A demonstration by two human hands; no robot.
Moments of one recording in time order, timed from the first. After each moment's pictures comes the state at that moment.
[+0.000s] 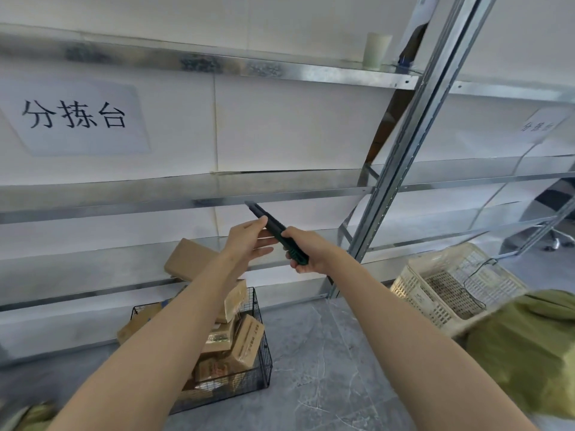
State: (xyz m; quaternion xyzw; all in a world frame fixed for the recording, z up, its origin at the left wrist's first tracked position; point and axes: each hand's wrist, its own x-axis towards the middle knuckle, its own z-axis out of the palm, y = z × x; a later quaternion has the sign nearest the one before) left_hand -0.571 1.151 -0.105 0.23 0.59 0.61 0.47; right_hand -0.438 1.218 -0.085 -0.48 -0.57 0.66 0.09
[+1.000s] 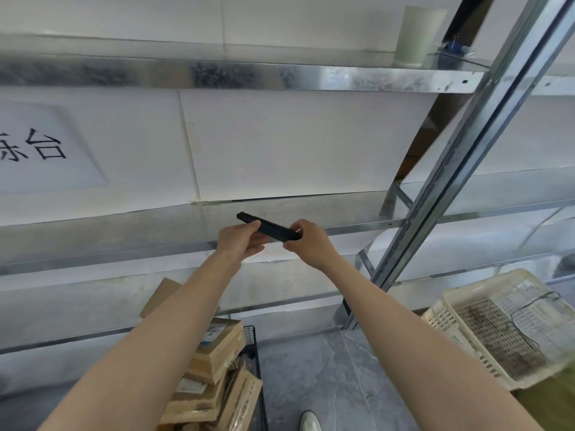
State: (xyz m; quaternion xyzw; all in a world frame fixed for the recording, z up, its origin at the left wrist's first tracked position) left_hand -0.661 1.380 -0.121 0.12 0.64 0.63 0.43; right_hand -0.522 1.462 -0.120 -0.43 -0.80 0.39 0.15
